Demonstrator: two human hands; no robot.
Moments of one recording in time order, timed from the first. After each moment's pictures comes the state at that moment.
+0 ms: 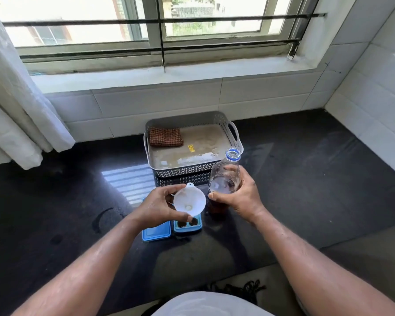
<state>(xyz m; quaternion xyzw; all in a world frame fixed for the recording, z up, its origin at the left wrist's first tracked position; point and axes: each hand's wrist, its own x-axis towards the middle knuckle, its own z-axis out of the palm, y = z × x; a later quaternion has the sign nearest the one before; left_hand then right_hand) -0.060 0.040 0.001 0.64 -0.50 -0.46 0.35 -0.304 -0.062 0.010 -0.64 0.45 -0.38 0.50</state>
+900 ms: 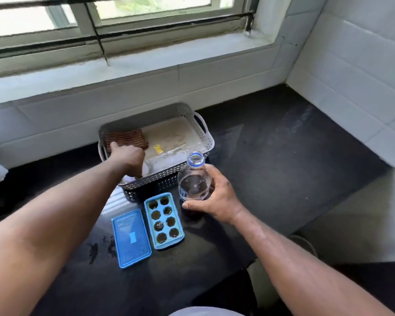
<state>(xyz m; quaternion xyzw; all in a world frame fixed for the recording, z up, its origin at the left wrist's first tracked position) -0.010 -0.153 0.020 0.70 -0.66 -0.04 -0.26 -0.299 -0.068 0.002 -0.66 0.44 -0.35 0.50</state>
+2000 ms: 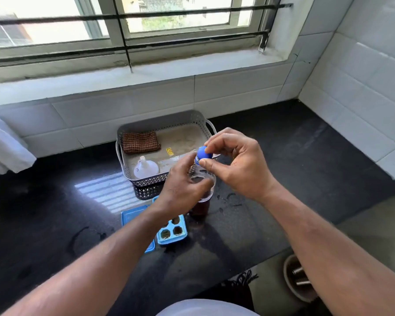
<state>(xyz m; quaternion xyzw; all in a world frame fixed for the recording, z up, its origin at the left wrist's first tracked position) -0.154 -0.032 0.076 0.51 -0.60 -0.34 0.51 -0.308 -0.073 0.142 -0.75 0.31 -0.45 0.37</state>
